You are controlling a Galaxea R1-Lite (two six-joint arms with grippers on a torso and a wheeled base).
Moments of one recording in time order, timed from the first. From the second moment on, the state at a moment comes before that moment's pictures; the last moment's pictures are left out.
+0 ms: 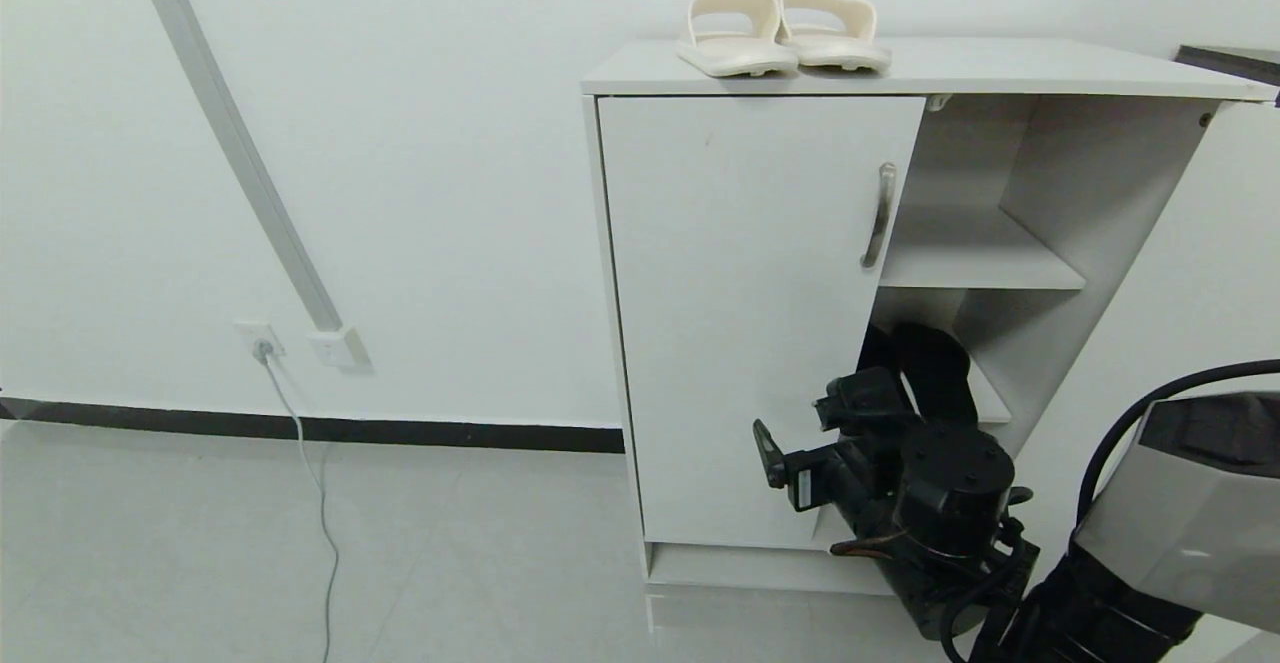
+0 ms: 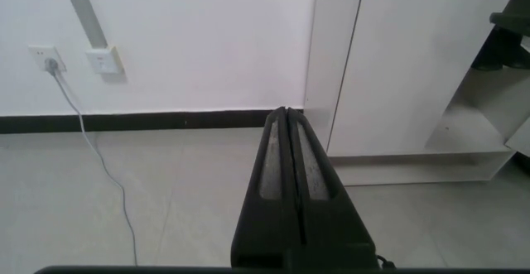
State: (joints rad) left arm 0.00 0.00 0.00 0.00 -0.05 0.01; right arm 0.75 2.11 -0.59 -1.50 -0.49 -0.07
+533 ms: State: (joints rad) left arm 0.00 0.00 0.00 0.00 -0.04 0.01; right arm 0.74 2.13 -0.63 -1.50 -0.50 -0.07
